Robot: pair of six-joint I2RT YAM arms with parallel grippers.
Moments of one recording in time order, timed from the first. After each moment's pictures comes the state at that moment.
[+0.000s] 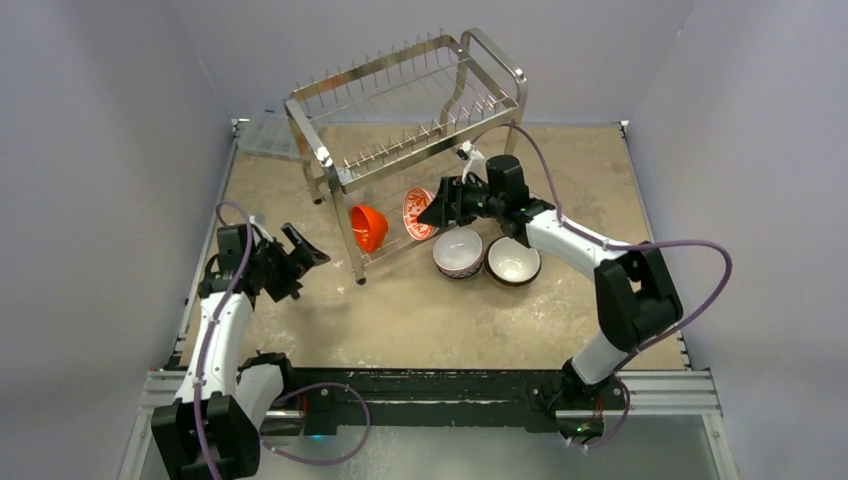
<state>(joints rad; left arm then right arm) 0.16 0.90 0.59 -0.57 0.43 -0.64 0.48 1.60 1.06 0.08 -0.60 0.49</state>
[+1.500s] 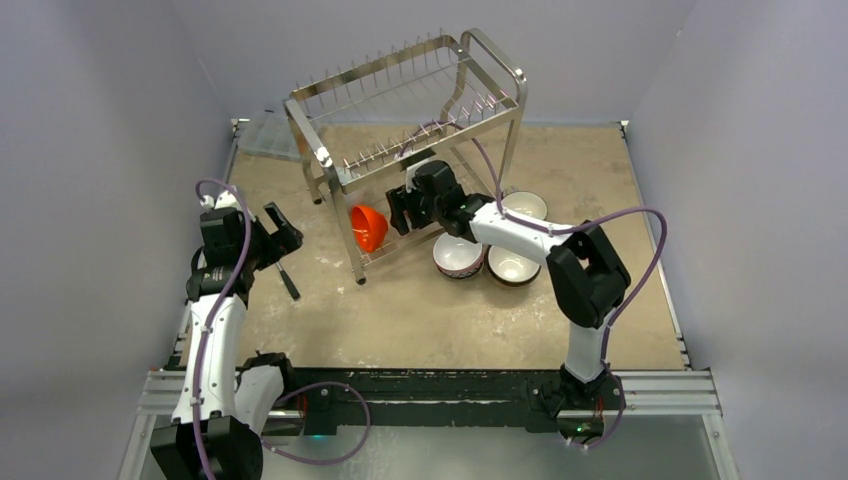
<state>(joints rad) 0.19 0.87 0.74 -0.52 0.16 -0.41 0.73 1.88 1.37 -0.12 -0.04 0.16</state>
